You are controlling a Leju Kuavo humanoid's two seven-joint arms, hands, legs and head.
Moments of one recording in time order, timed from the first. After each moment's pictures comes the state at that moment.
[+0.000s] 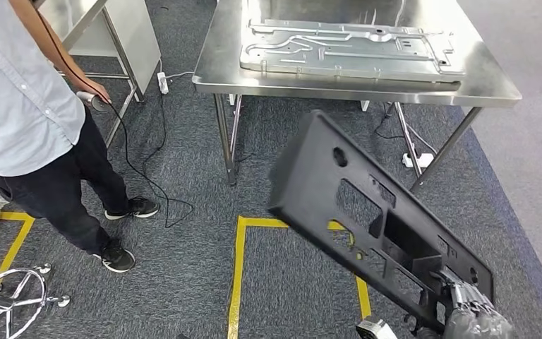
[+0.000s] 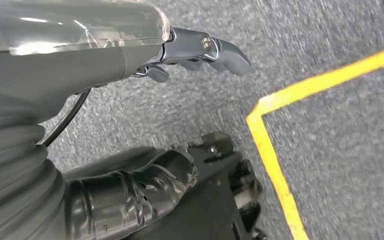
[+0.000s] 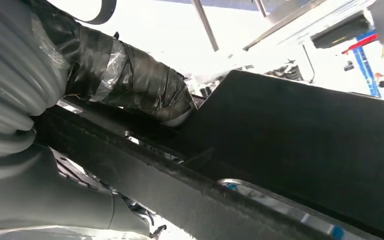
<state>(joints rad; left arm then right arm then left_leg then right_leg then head) -0.06 -0.19 0.77 -0.20 -0.95 0.13 -0.40 0.42 0.23 -0.08 -1.99 1.07 -0.69 -0.38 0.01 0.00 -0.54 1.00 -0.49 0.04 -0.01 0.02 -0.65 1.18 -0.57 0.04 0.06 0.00</state>
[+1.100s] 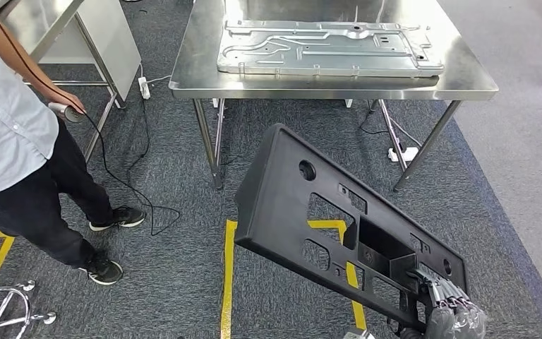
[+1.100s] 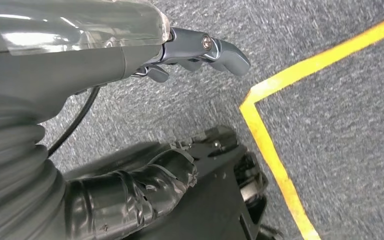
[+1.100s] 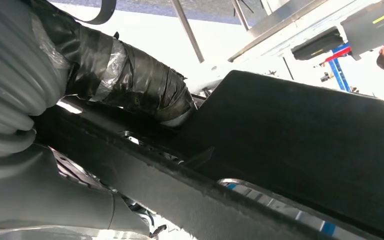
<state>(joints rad) -0.05 -0.18 0.78 -0.20 -0.97 0.12 -0.40 0.42 0.15 0.02 -1.97 1.01 -0.69 -0.41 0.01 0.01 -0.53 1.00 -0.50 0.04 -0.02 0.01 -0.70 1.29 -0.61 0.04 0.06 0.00</state>
